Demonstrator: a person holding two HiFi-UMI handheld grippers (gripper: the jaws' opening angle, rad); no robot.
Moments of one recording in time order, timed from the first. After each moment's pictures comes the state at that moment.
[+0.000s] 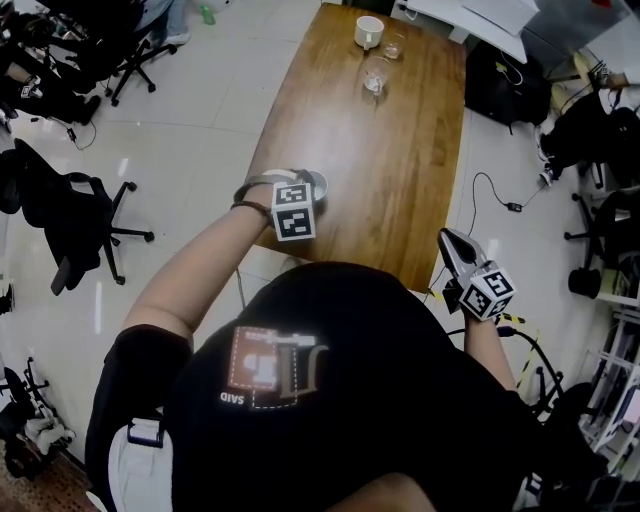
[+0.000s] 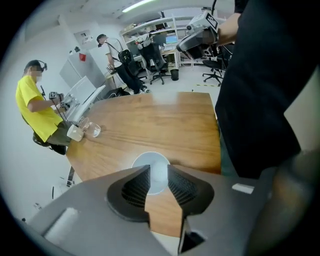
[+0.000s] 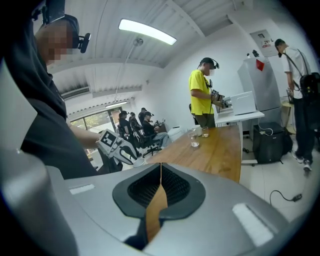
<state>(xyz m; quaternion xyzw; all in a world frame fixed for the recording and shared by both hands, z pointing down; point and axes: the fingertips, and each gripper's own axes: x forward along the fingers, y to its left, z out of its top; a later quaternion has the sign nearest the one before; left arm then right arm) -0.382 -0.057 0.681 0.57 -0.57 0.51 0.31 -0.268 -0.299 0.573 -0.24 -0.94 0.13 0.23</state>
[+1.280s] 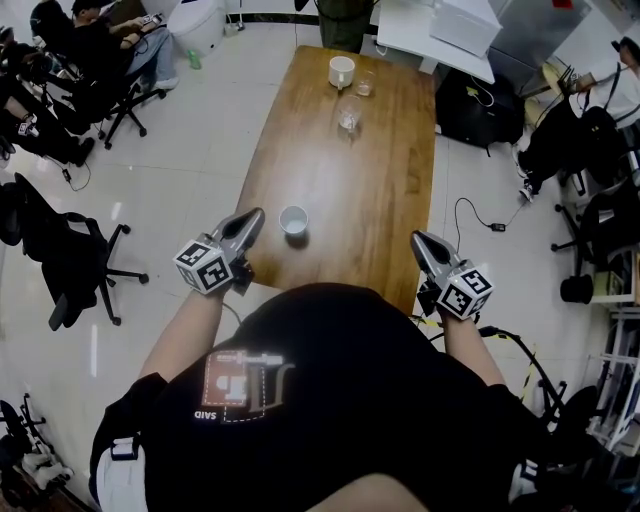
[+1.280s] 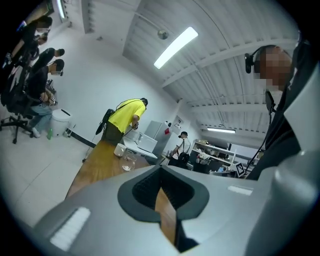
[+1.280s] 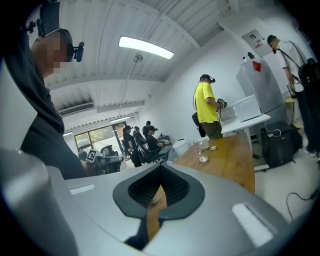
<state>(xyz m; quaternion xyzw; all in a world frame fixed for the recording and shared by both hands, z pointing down) -0.414 0.012 0.533 0.45 -0.86 -0.20 0.15 -0.302 -0.290 0.532 -0.25 -0.94 0.17 0.16</state>
